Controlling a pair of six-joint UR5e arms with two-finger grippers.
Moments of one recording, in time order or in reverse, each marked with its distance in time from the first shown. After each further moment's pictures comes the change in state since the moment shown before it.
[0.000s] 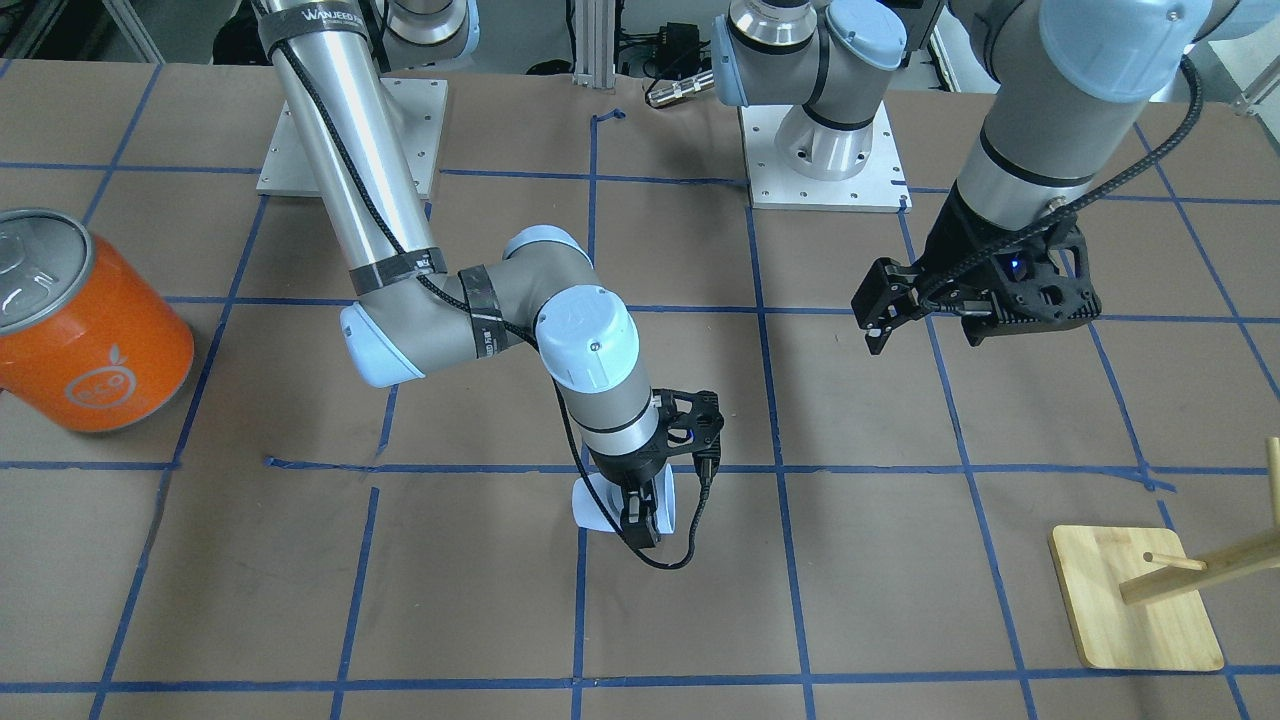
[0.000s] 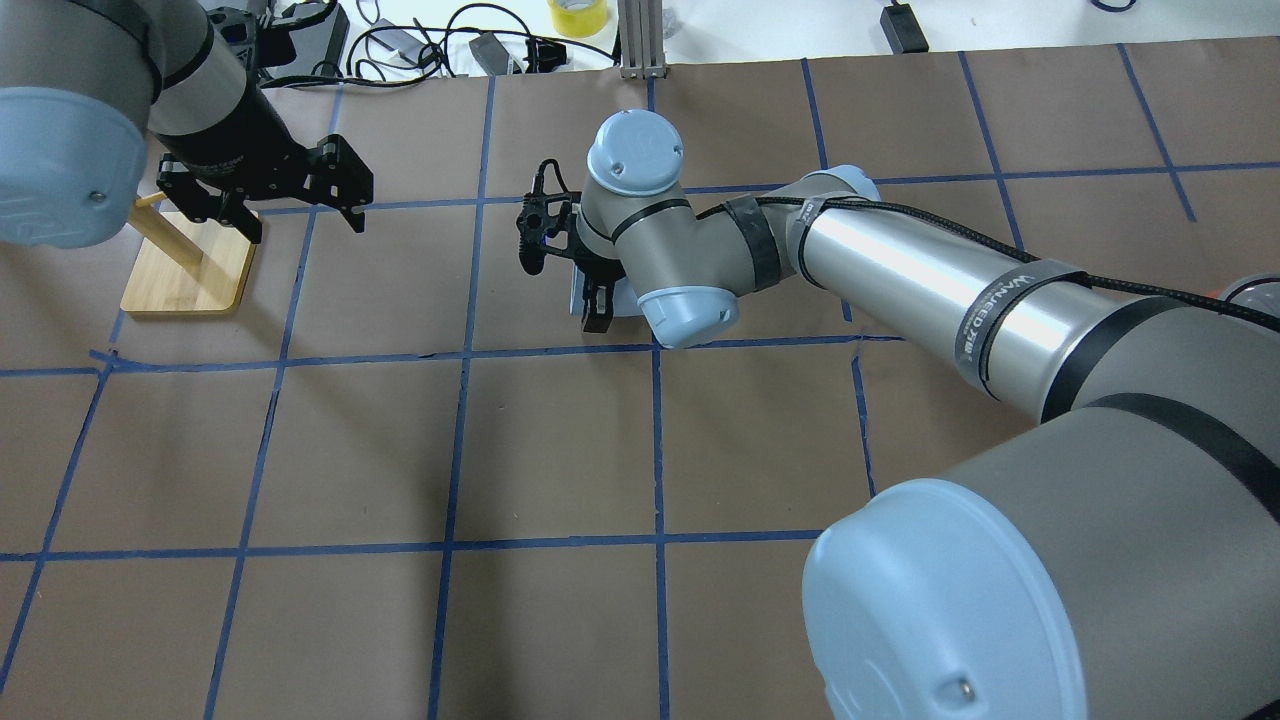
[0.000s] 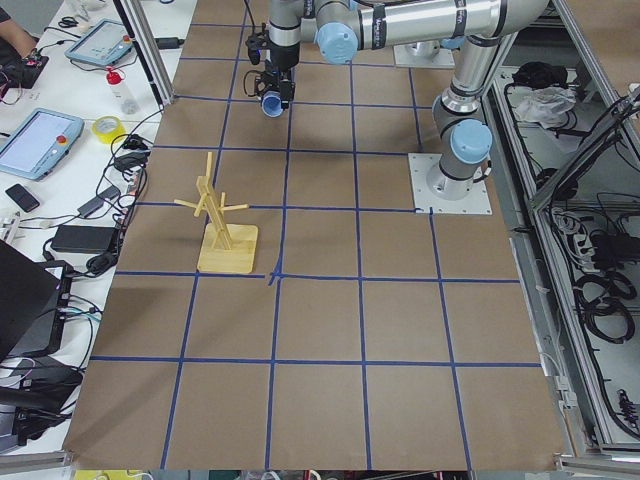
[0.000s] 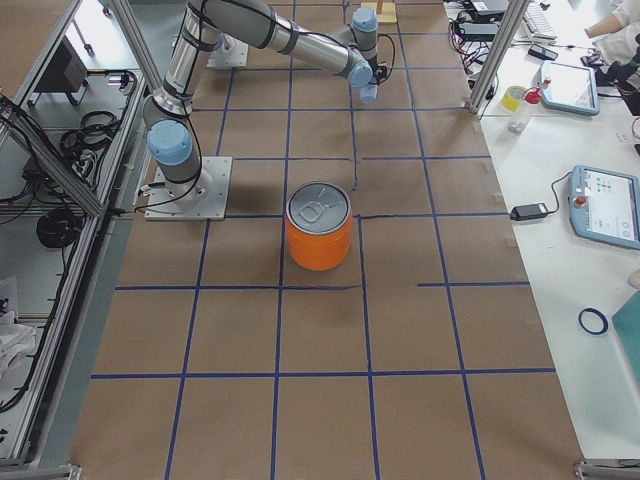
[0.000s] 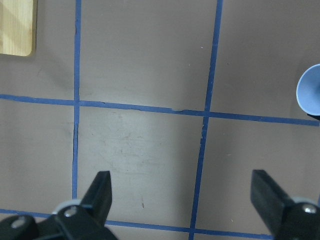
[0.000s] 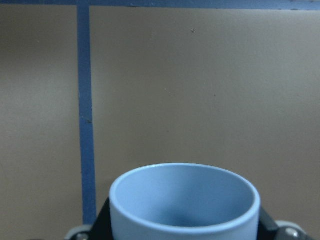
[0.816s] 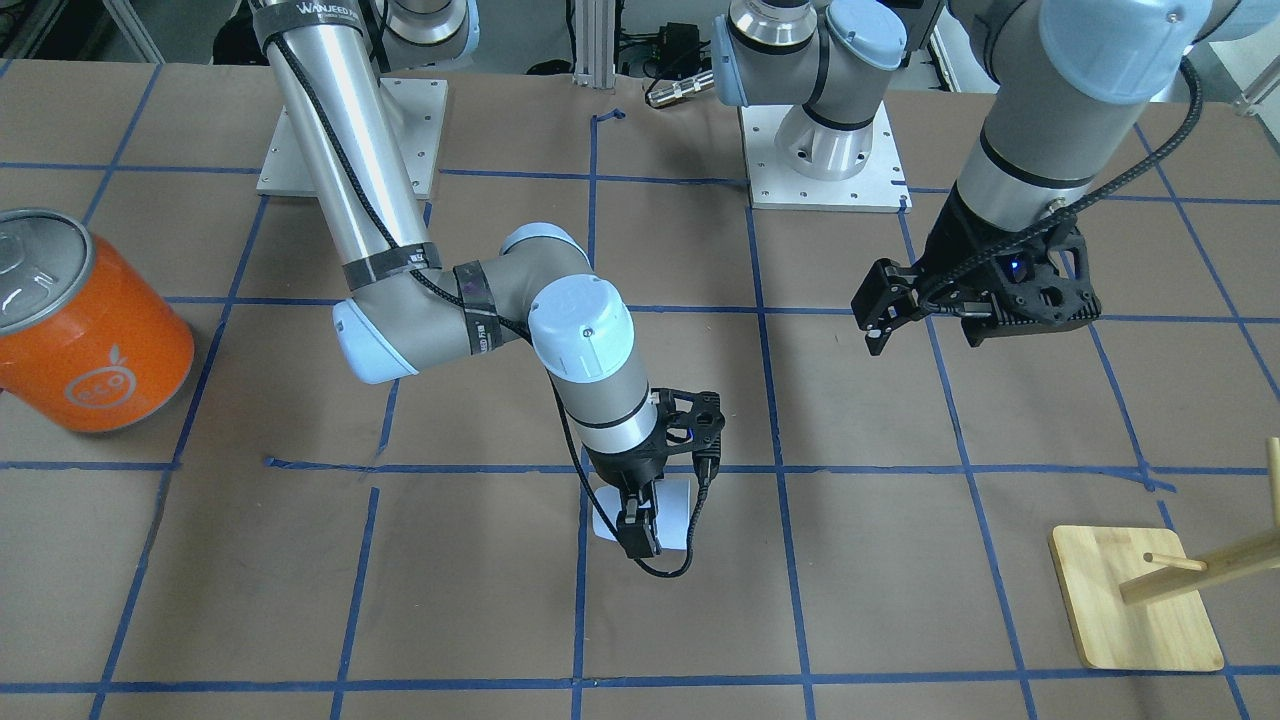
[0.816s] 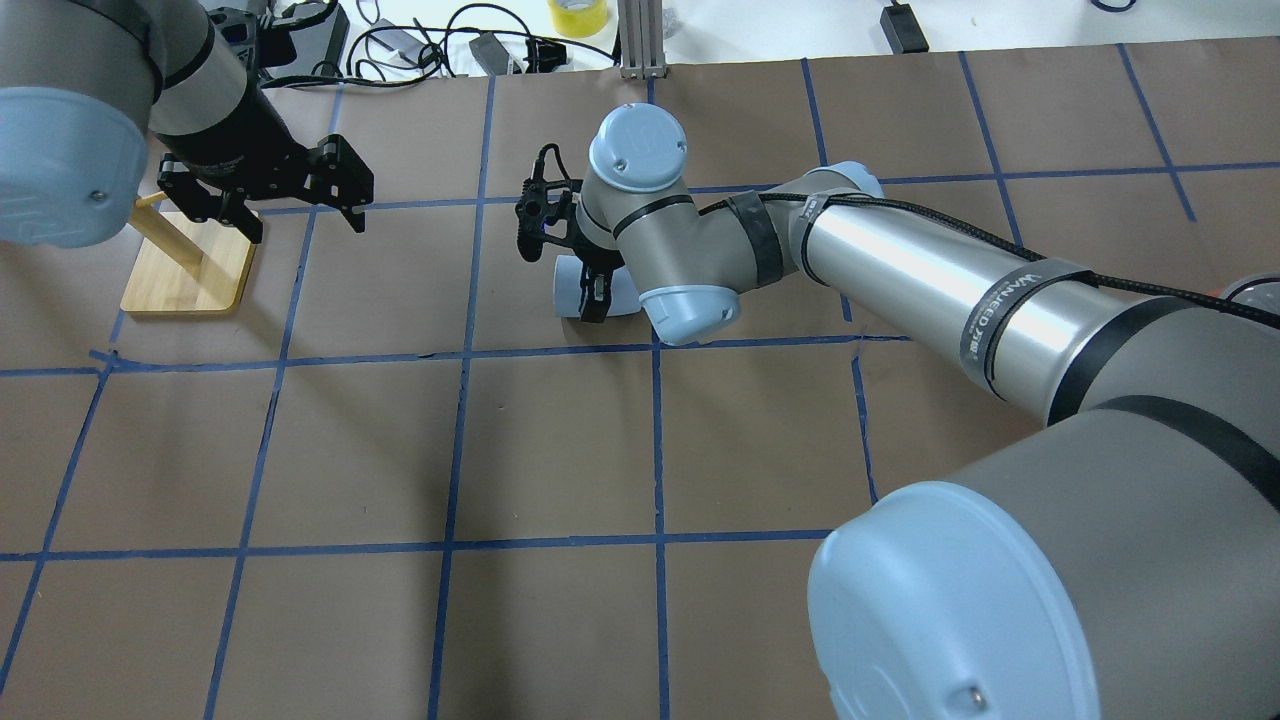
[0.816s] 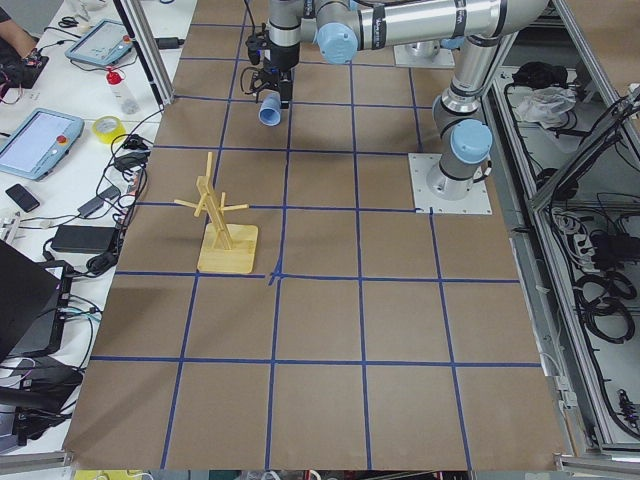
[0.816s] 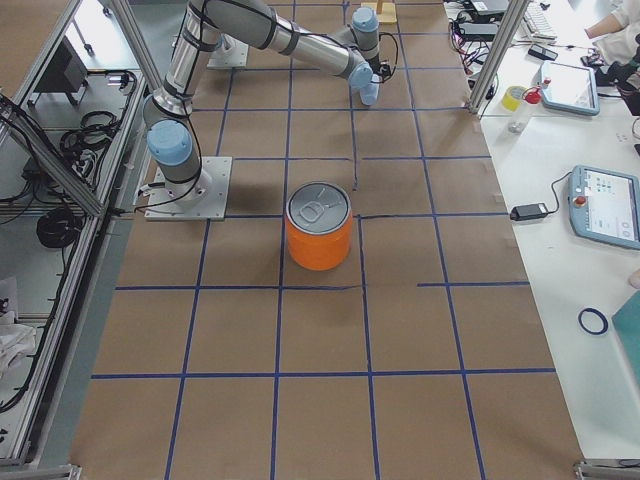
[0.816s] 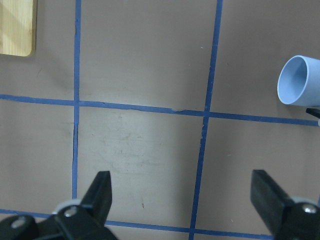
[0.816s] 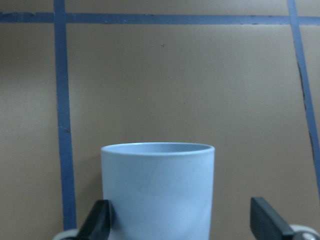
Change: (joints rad) left arm 0.000 -0.001 0.000 0.001 0.000 0.000; right arm -0.009 -0.034 -0.004 -0.037 0.001 0.032
